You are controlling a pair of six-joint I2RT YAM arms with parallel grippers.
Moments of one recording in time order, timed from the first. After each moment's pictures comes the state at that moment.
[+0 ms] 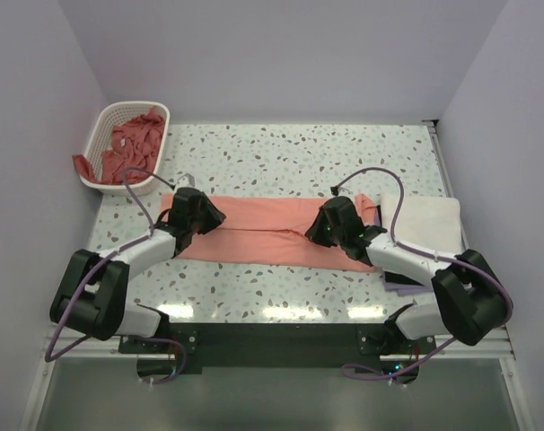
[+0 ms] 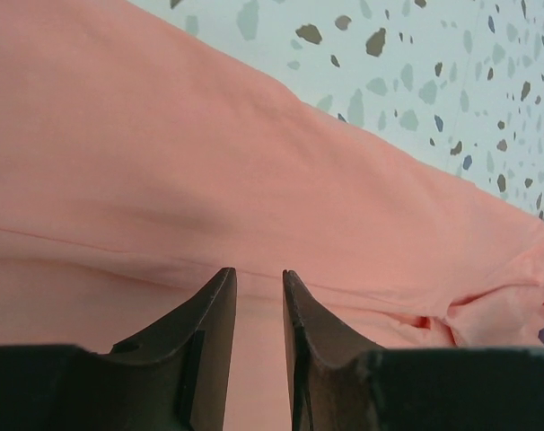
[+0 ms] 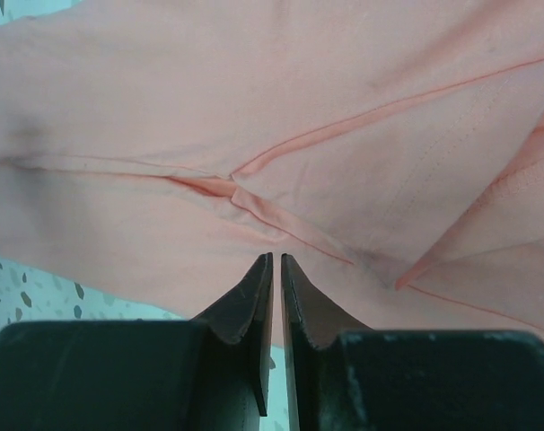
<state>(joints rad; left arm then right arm) -0.30 1.38 0.59 0.11 -0.03 -0.81 0.61 1.38 0.66 -0.02 0.08 0.81</state>
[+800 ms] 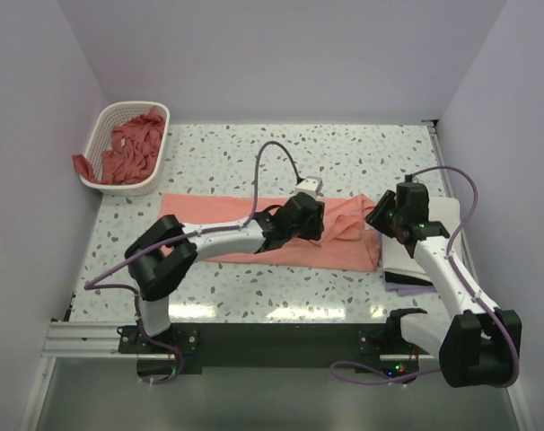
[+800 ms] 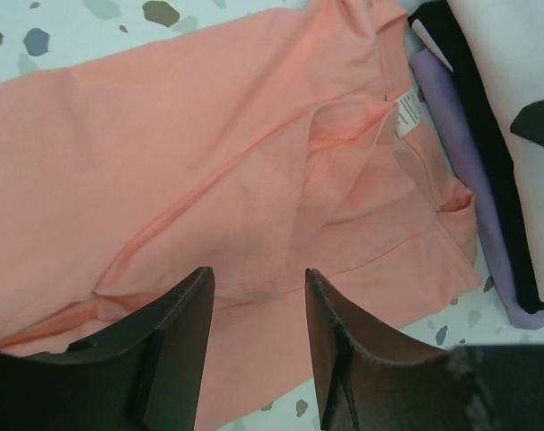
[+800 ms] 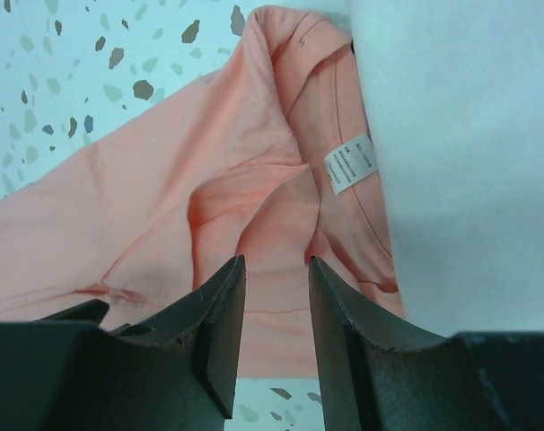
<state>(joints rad) -0.96 1.83 1.19 0.01 -0.22 -0.59 0.09 1.10 0.71 -0.39 0.03 0.62</state>
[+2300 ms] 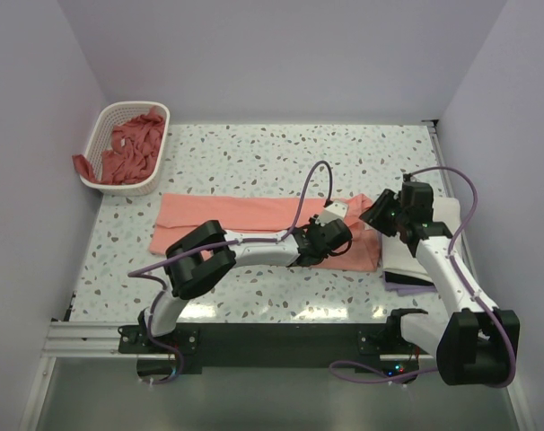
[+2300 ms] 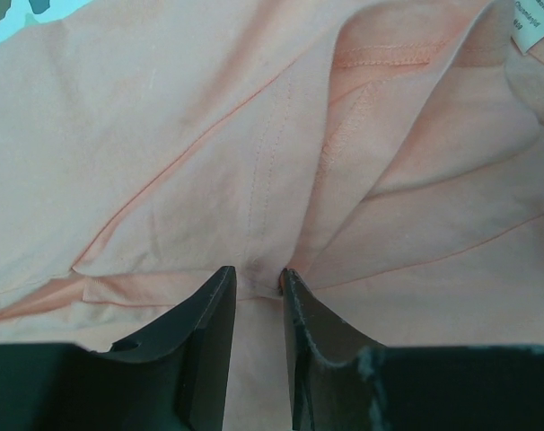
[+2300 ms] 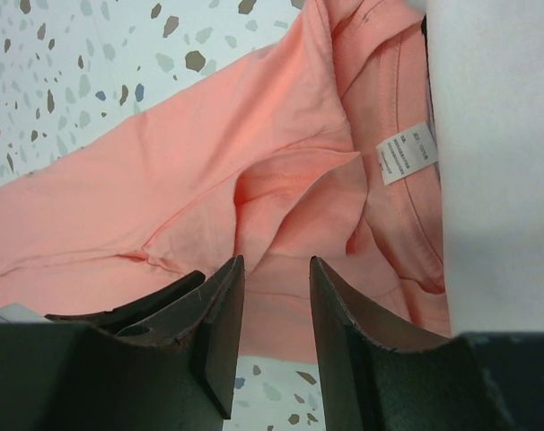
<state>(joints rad) -1.14 2.09 1.43 -0.24 -0.57 -0.48 0.02 1.10 0.71 -0.36 -0.17 0.60</state>
